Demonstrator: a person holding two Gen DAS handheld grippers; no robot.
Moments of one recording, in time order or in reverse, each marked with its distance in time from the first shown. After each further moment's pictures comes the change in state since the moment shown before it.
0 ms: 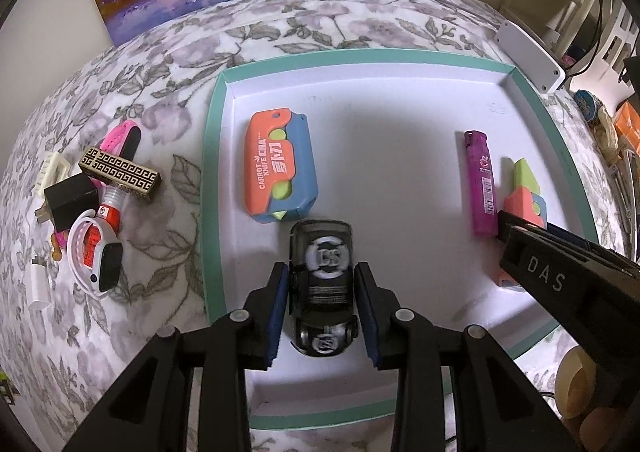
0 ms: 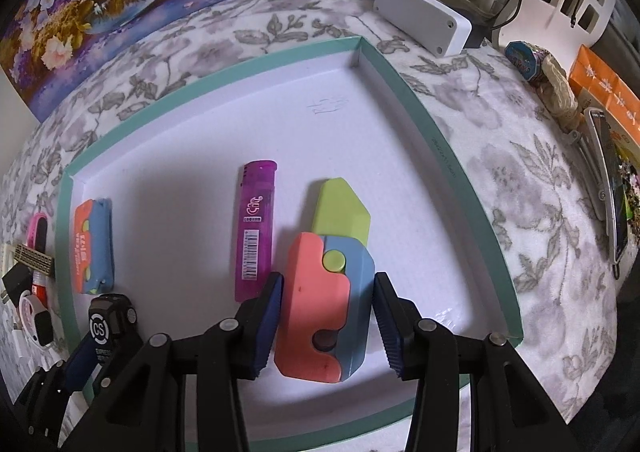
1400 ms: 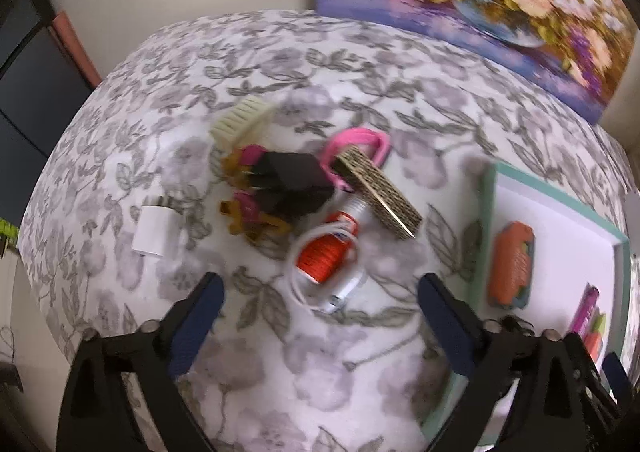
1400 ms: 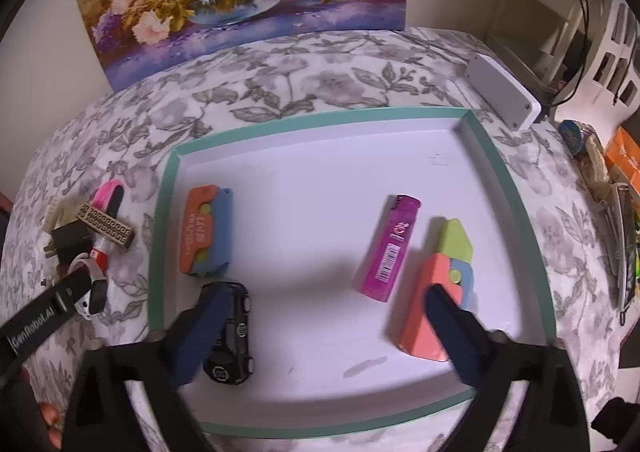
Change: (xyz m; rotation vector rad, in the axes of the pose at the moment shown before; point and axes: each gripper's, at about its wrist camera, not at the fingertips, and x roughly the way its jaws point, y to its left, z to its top) left arm -0.038 0.155 -0.002 -0.477 -0.055 0.242; right arm -0.044 0.072 -0.015 -0.188 -0.135 0.110
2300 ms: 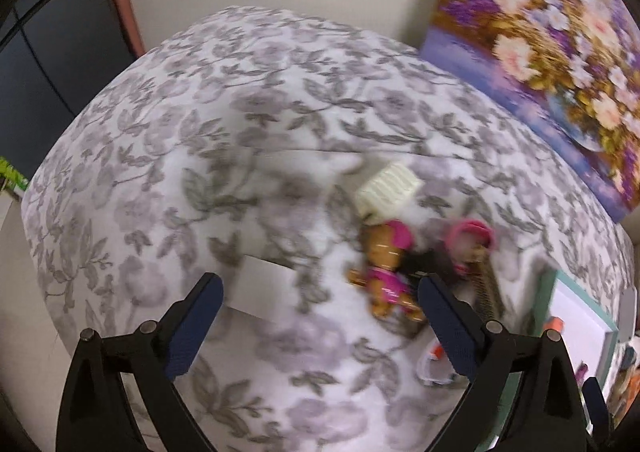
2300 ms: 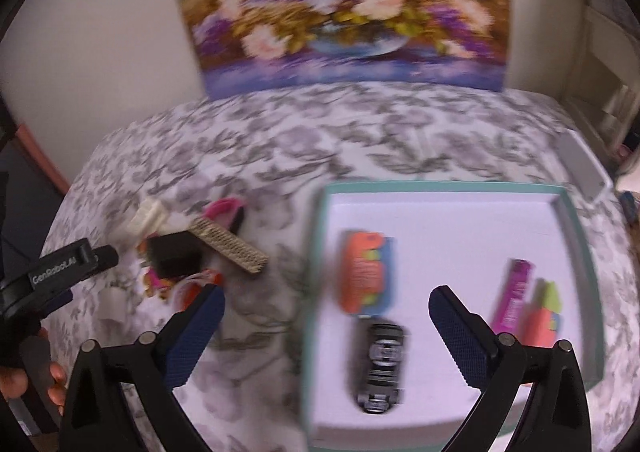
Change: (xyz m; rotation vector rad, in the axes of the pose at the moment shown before) left arm 0.010 0.123 0.046 -0.223 -0.005 -0.012; right arm -0.025 0.103 0.011 -0.149 -0.105 0.190
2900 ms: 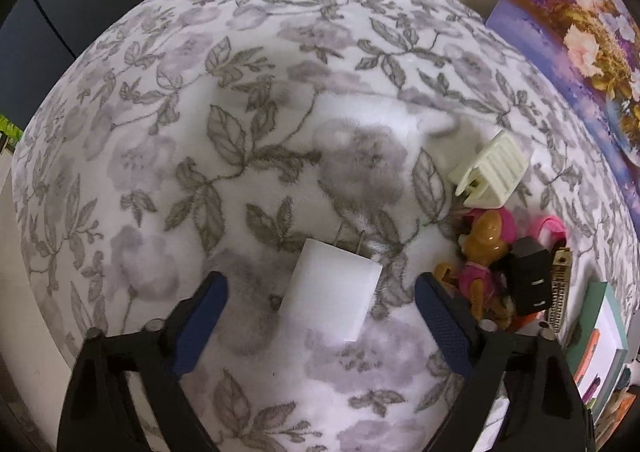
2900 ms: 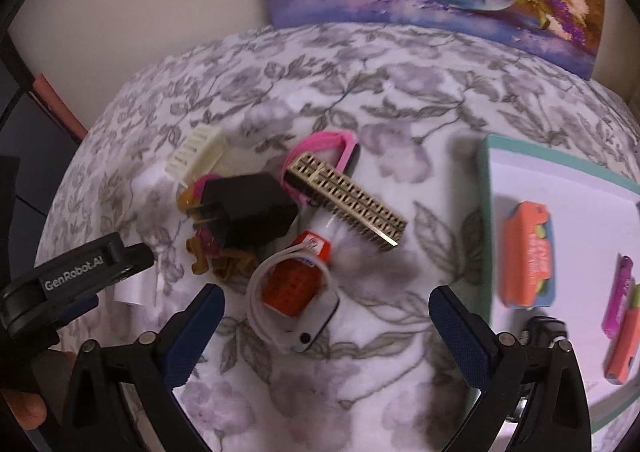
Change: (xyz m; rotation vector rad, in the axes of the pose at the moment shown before) left arm 0.064 0.041 -0.001 -0.074 0.162 0.021; right arm 0.068 0.087 -0.021 -0.091 0.156 0.080
